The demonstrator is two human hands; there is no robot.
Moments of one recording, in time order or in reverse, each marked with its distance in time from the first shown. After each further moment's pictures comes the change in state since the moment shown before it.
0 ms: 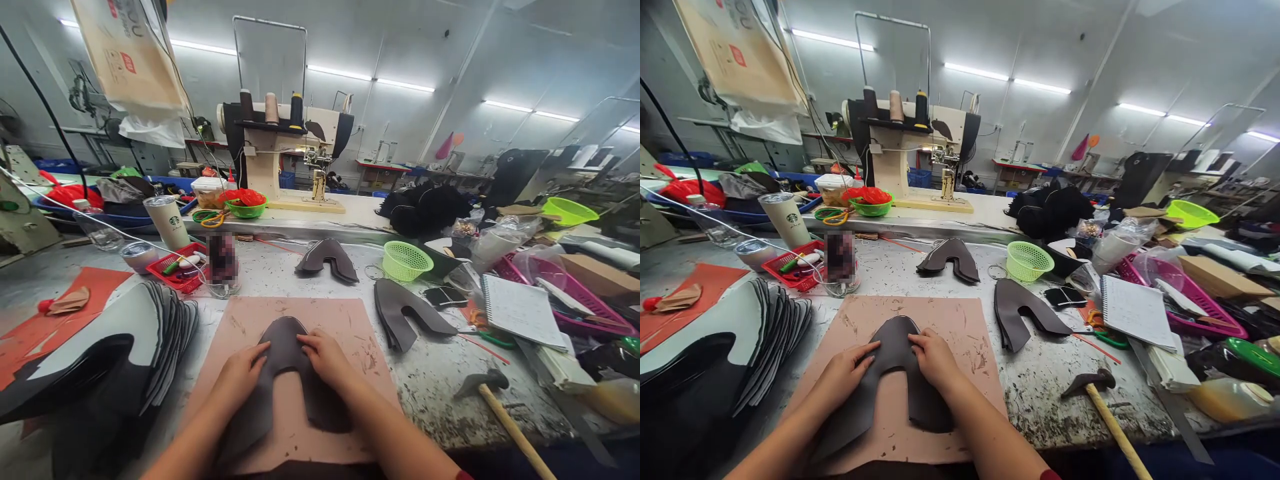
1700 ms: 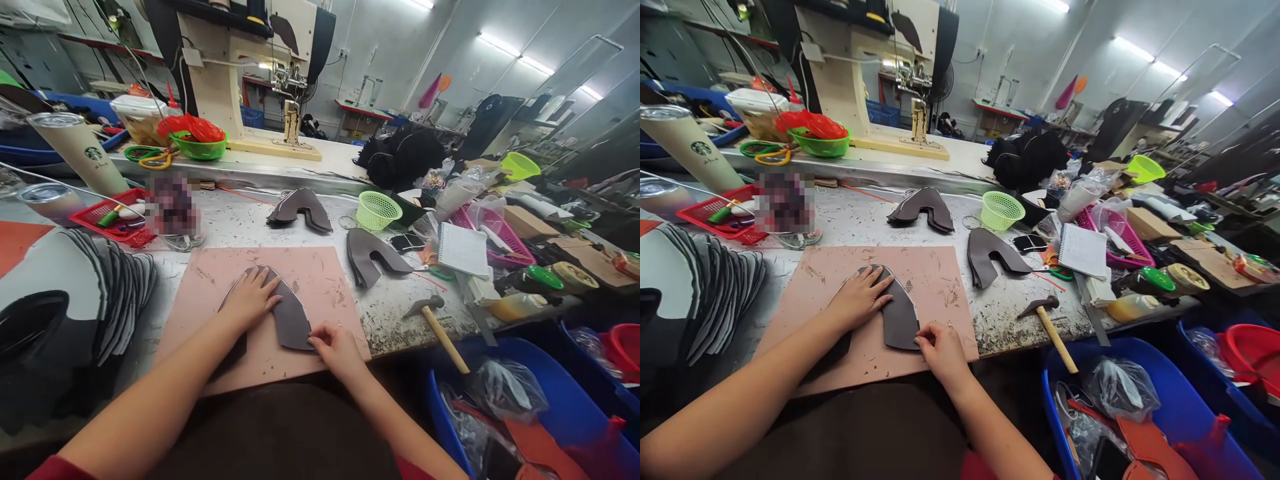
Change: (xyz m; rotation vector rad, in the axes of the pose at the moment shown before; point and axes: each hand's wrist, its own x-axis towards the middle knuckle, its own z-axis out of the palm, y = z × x) left_hand 0.043 0.045 0.041 0.646 -0.085 0.415; right_hand -0.110 0.010 -0.017 0.155 0.172 0.414
